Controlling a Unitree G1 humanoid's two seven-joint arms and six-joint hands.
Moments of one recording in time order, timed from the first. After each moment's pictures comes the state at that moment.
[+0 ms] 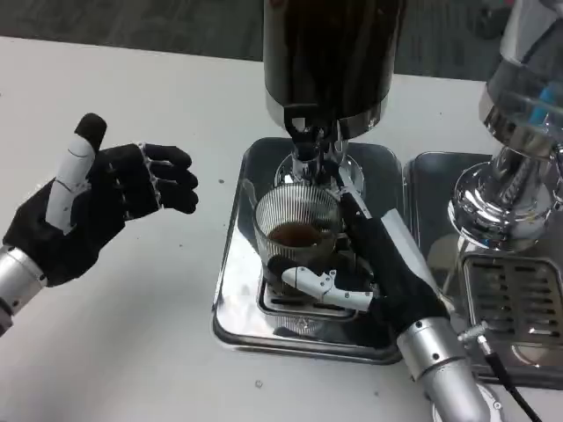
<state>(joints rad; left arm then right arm) -0.52 0.46 0.29 1.03 -0.34 -0.33 -1.00 -0.14 -0.06 0.24 0.40 -0.34 -0.33 -0.11</state>
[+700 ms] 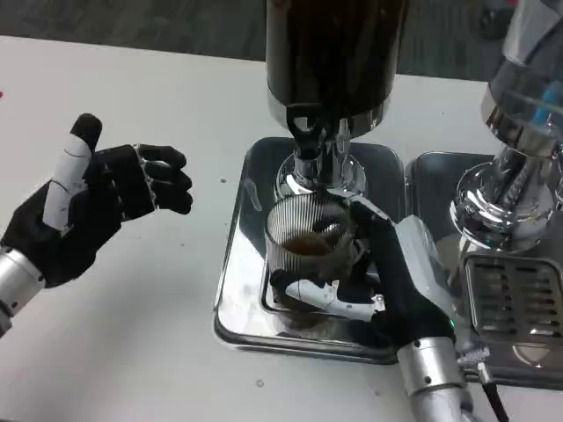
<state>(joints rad) -0.52 0.46 0.29 1.03 -0.34 -0.33 -0.98 -0.10 -0.04 0.29 0.44 -0.53 -0.38 -0.44</state>
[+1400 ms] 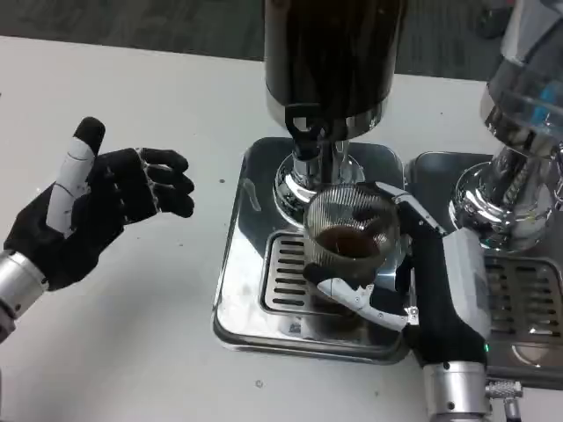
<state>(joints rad) -0.52 0.45 0.28 1.03 -0.34 -0.33 -0.97 -0.02 -0.06 0.27 0.40 -0.59 -0.47 -0.65</state>
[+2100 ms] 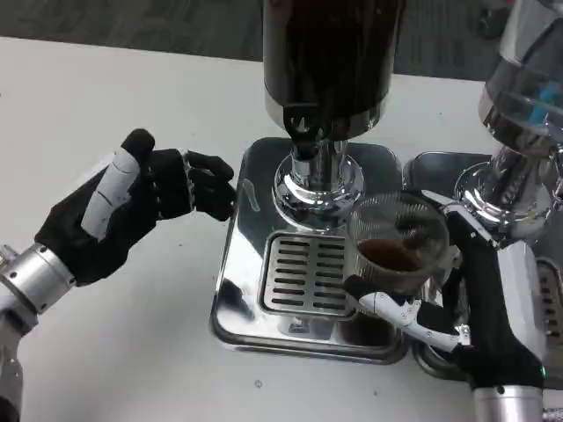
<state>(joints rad) -0.46 0.40 0.23 0.85 -0.31 -0.39 -1.00 0.18 -0.11 0.19 0.11 -0.55 -0.42 -0.51</state>
